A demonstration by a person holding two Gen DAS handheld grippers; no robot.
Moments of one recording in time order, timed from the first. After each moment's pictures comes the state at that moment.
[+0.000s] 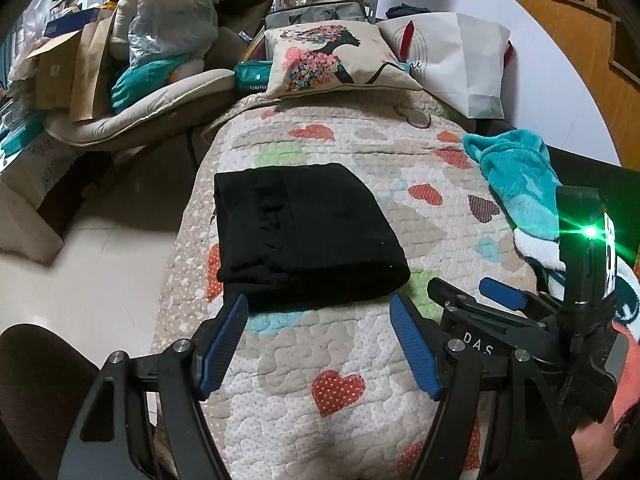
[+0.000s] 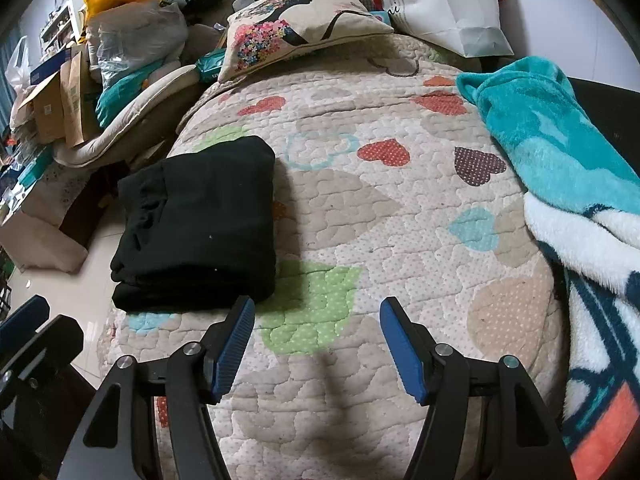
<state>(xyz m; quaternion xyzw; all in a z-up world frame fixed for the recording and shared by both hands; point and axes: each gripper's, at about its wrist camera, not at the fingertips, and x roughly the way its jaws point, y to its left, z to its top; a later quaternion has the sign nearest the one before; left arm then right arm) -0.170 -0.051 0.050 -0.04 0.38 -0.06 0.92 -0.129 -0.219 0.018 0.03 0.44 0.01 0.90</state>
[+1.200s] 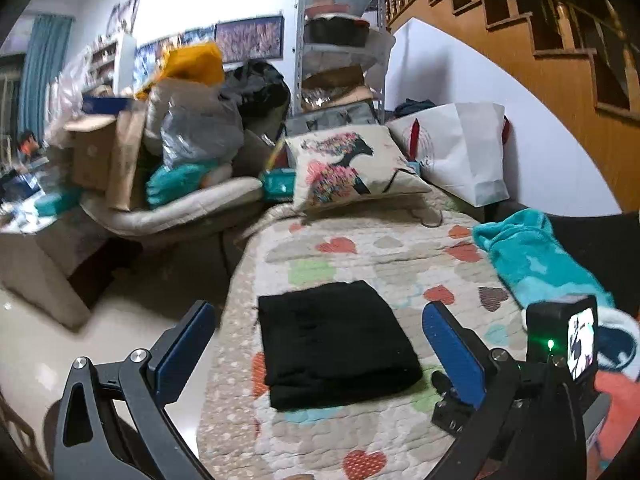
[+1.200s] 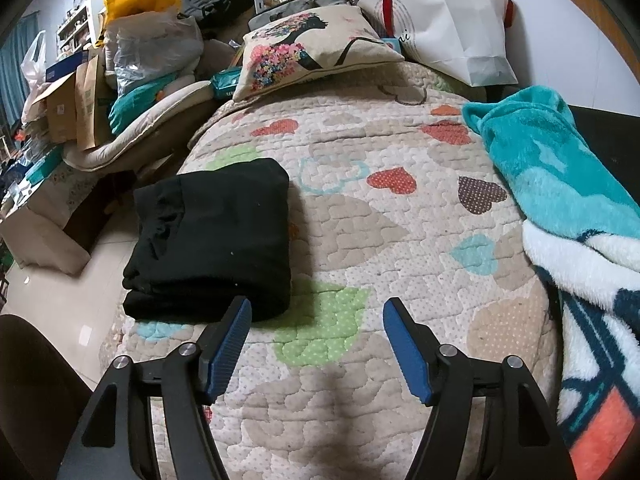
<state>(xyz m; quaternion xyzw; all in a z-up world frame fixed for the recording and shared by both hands) -0.185 -0.033 0.114 -0.02 0.22 -0.03 0.98 -0.138 -0.207 0.028 0.01 0.40 0.02 0.92</state>
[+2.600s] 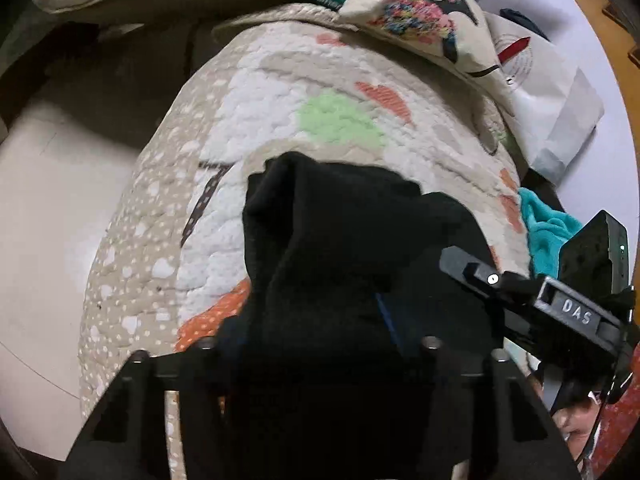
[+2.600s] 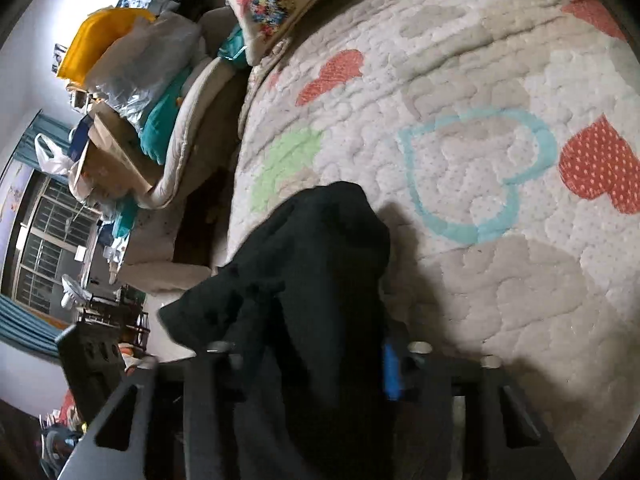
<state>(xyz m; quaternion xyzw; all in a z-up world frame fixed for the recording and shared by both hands) 0.018 0.029 -0.037 -0.23 0.49 -0.09 0.83 0.064 -0.199 -0.030 0.24 0.52 0.21 0.79</state>
